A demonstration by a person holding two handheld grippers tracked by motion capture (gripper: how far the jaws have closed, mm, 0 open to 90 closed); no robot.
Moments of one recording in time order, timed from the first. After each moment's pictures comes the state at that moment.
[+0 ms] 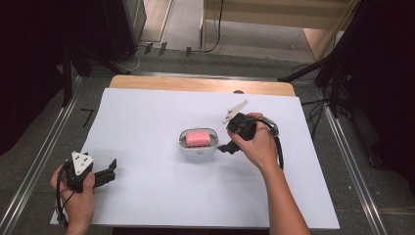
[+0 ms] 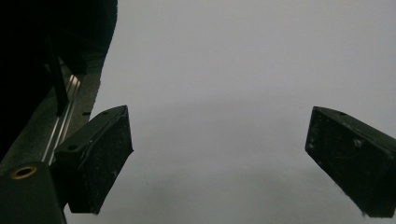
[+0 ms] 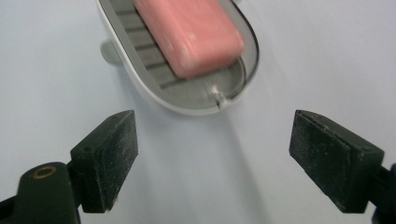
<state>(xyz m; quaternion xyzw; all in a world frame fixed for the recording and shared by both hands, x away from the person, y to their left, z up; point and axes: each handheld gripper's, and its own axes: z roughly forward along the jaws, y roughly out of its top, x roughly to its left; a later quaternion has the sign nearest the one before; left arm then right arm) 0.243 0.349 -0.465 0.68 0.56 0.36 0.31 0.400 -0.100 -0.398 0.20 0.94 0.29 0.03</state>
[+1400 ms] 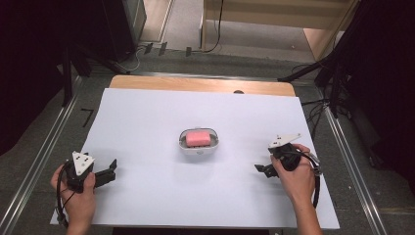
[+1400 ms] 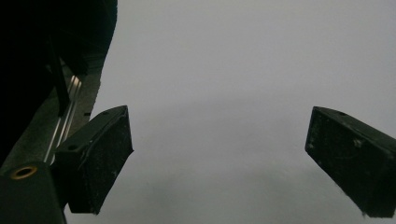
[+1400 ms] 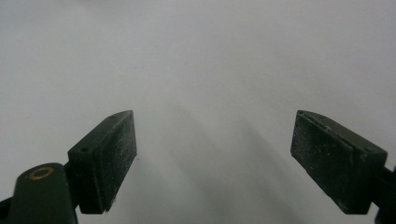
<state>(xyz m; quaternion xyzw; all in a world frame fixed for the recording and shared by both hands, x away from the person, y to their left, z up) 0.243 0.349 -0.465 0.68 0.55 0.37 0.31 0.334 -0.221 -0.451 0.34 0.88 0.31 0.09</state>
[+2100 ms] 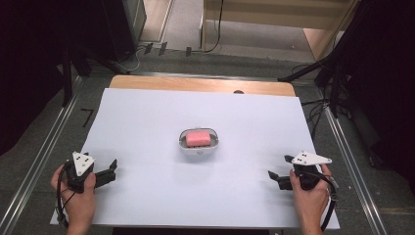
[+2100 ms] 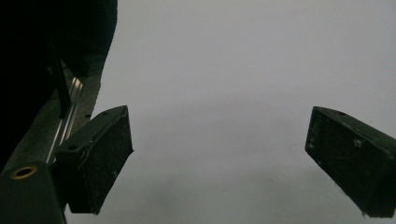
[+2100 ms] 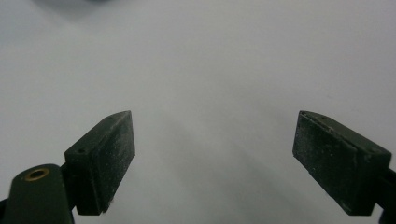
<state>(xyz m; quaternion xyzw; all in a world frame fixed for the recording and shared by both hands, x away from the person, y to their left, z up) 0.242 0.348 -0.465 0.68 0.55 0.37 0.31 0.283 -0.266 -0.467 0.39 0.81 0.40 0.16</state>
